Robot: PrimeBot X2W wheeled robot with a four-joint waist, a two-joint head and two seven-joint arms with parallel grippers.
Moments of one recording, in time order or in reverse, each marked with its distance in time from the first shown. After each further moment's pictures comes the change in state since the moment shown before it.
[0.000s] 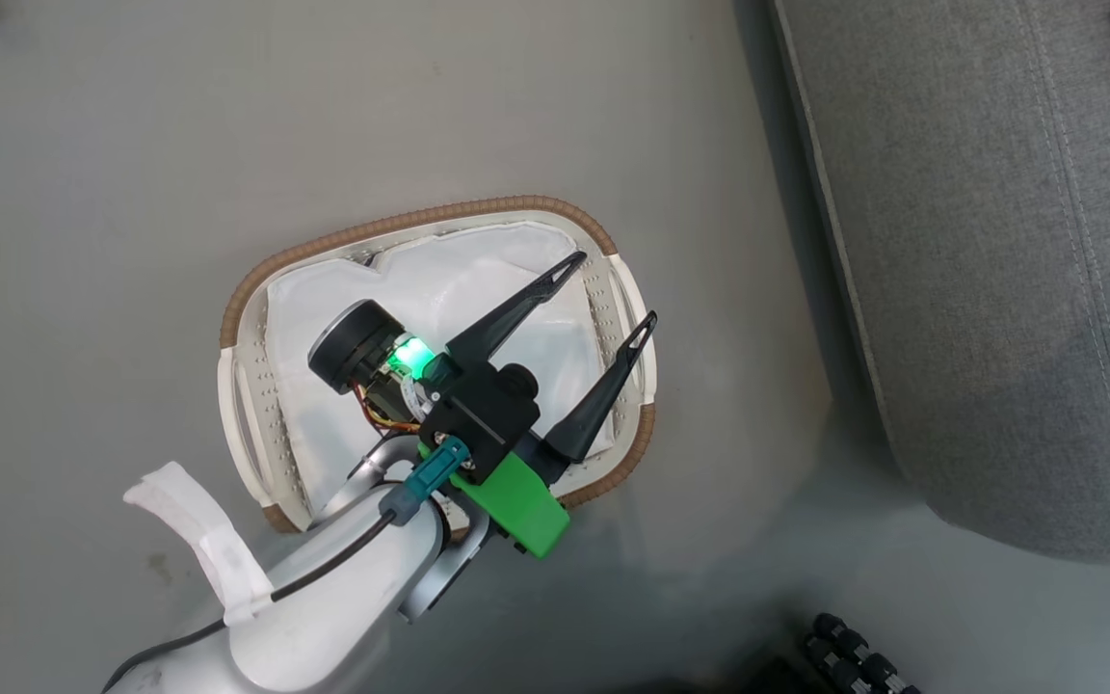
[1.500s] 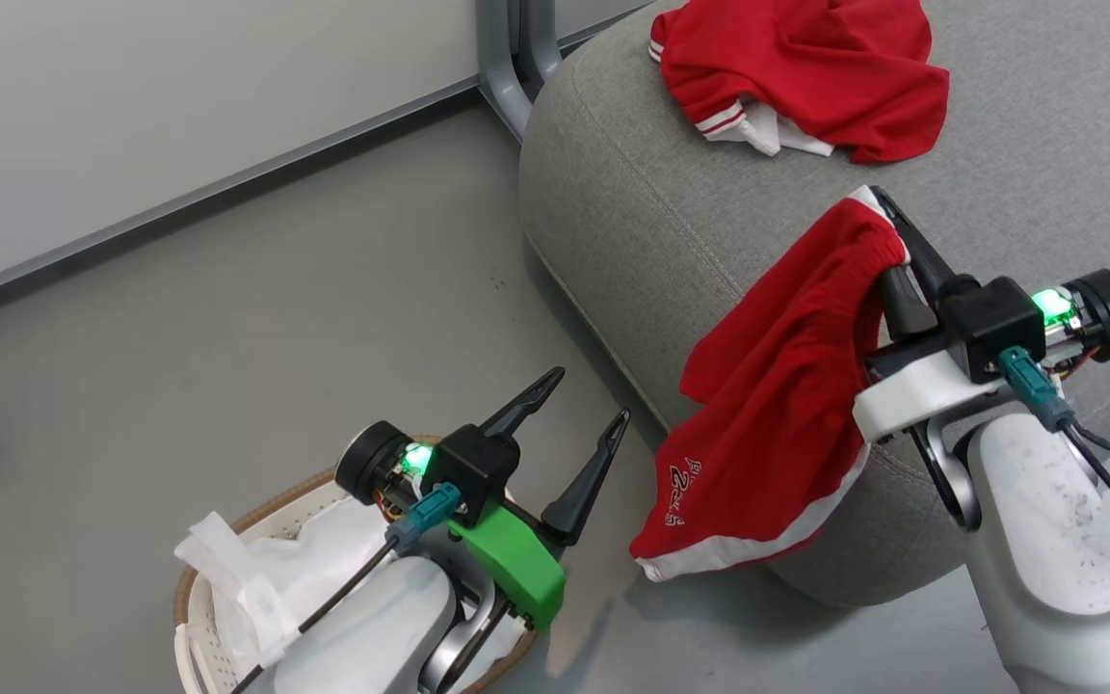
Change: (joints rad) left arm 0.145 -0.100 0.030 0.237 -0.133 -0.058 -0.061; right arm 0.774 0.365 0.384 -0.537 0.085 0.000 -0.247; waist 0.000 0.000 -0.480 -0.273
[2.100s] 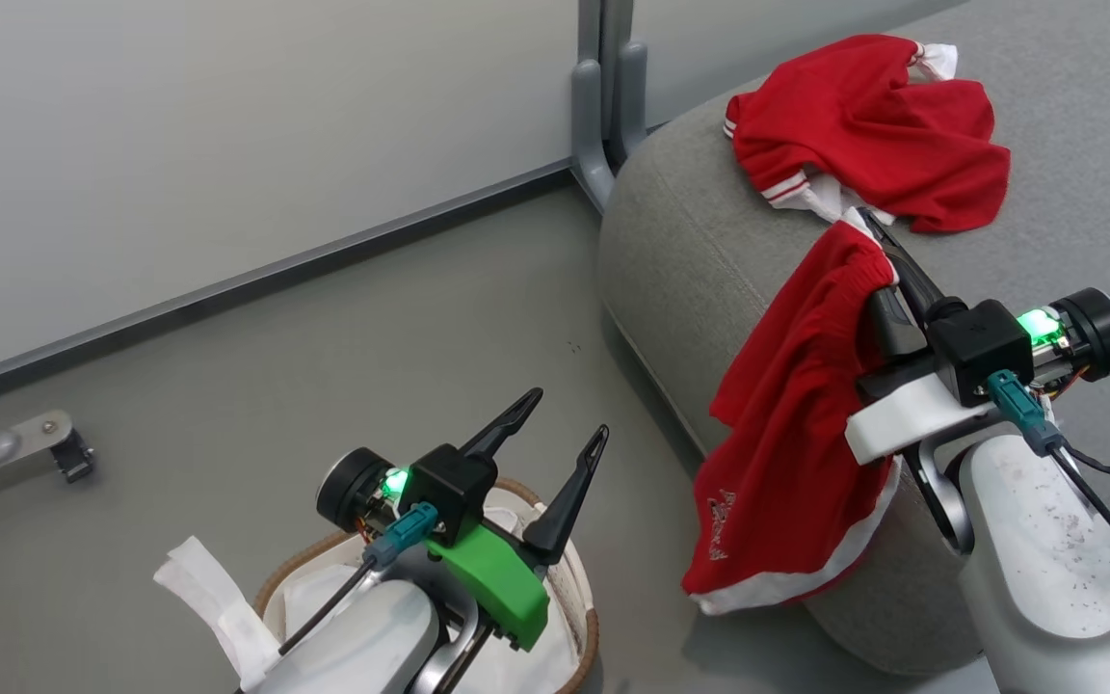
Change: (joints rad) left arm 0.052 0.042 0.006 -0.048 -0.033 0.030 0.010; right arm 0.027 0.004 0.015 -0.010 -0.005 0.000 -0.004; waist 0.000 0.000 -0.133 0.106
